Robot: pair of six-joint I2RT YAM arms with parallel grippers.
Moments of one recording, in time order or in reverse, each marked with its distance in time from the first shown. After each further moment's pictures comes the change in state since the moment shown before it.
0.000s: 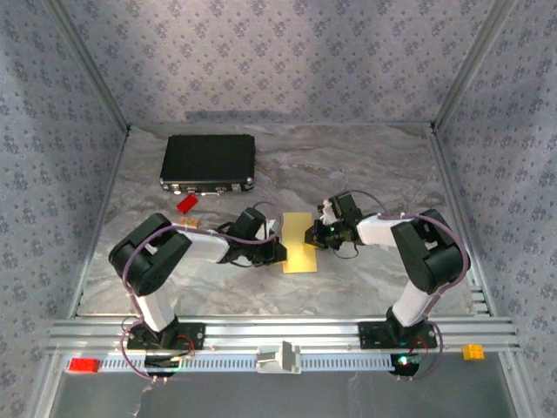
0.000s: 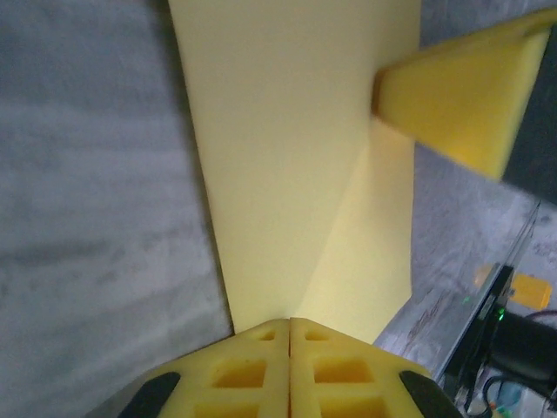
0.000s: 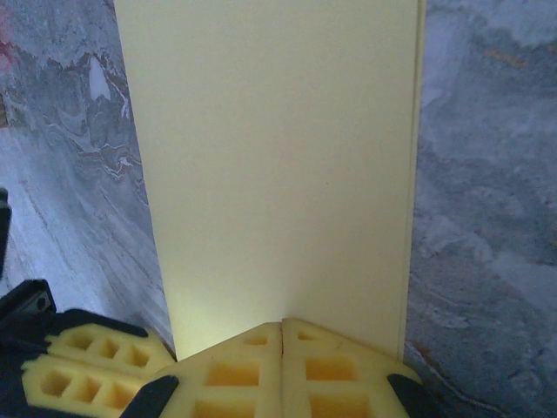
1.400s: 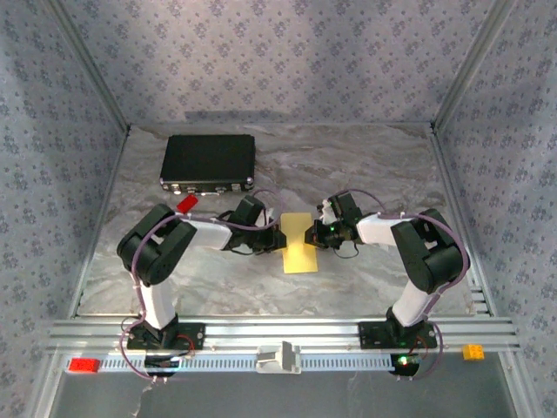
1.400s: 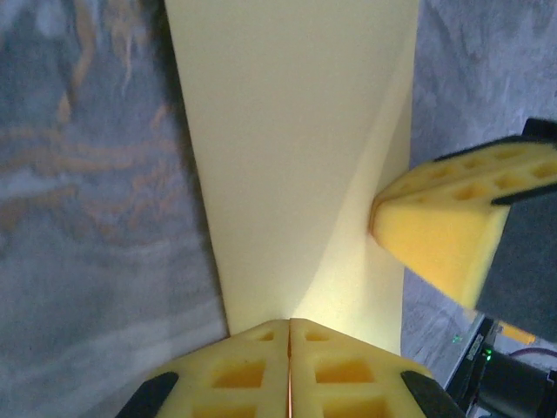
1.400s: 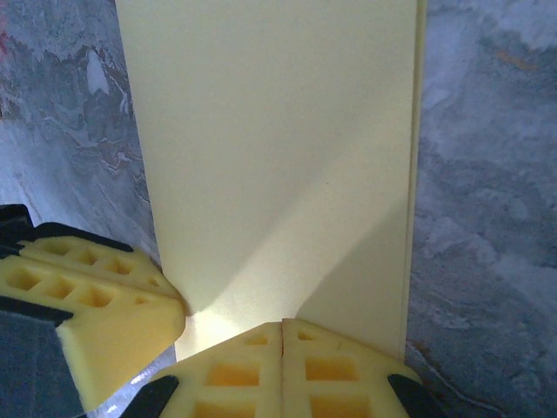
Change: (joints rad) left arm 0.078 0.084 0.109 -0.021 0.025 0.014; right arm 0.000 0.002 0.014 -0.024 -0.005 -0.030
